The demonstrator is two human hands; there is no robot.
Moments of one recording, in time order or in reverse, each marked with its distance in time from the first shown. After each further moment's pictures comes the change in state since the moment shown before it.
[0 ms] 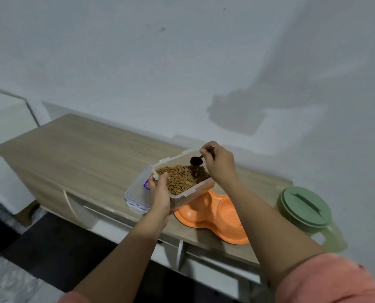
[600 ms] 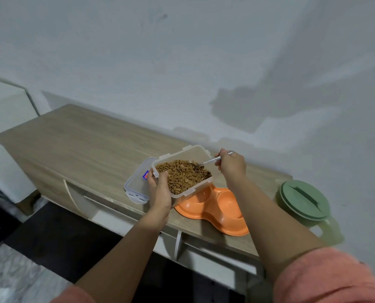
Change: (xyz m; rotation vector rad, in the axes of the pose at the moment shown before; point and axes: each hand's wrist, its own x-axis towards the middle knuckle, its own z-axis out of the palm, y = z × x) left_hand -0.019 -0.008 -0.004 0.068 0.030 0.077; right_hand -0.006 0.030 -0.003 0.374 0.100 0.605
